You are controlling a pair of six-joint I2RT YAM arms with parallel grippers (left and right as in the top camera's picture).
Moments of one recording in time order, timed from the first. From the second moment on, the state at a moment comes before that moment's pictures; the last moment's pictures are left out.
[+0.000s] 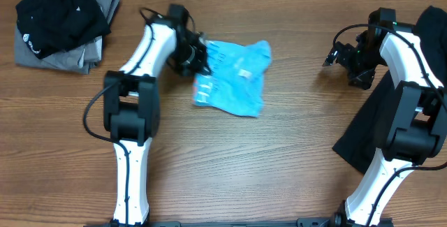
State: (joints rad) left arm -0.17 2.45 2.05 -1.13 0.50 -0.15; right arm -0.21 2.16 1.72 -1.05 -0.25 0.35
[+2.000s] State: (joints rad) left arm 0.42 2.60 2.84 -1.02 -0.17 -0.05; right arm -0.21 2.16 1.72 -1.05 -0.25 0.35
